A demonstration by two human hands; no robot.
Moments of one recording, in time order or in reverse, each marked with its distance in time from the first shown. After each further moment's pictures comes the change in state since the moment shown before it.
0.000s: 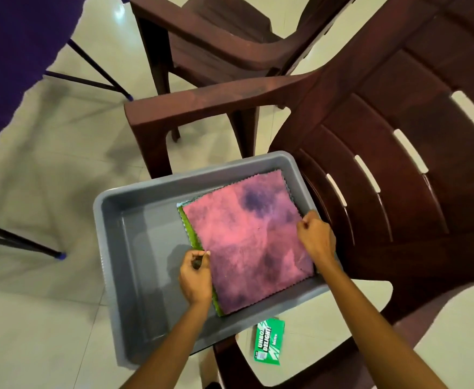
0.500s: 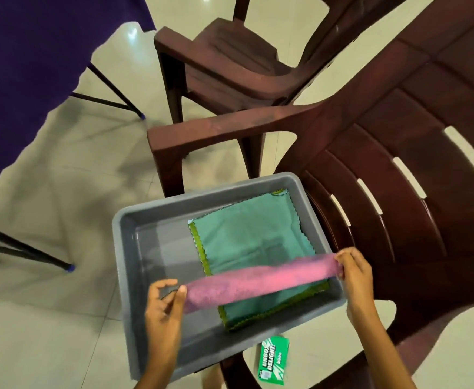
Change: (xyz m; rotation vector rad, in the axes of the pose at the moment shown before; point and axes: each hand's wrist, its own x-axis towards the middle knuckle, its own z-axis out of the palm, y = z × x) left_hand -0.031 0.054 -0.109 -0.227 -0.112 0.154; right_hand -0.066 0.009 -0.052 0.917 0.109 0.177
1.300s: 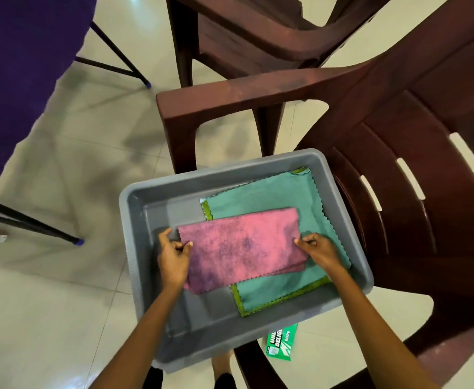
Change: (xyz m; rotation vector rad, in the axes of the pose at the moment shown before) left_hand 0.099 -0.054 0.015 0.345 -0.027 -0.195; right_hand 0.064 0.083 0.081 -0.462 -0.401 0.194
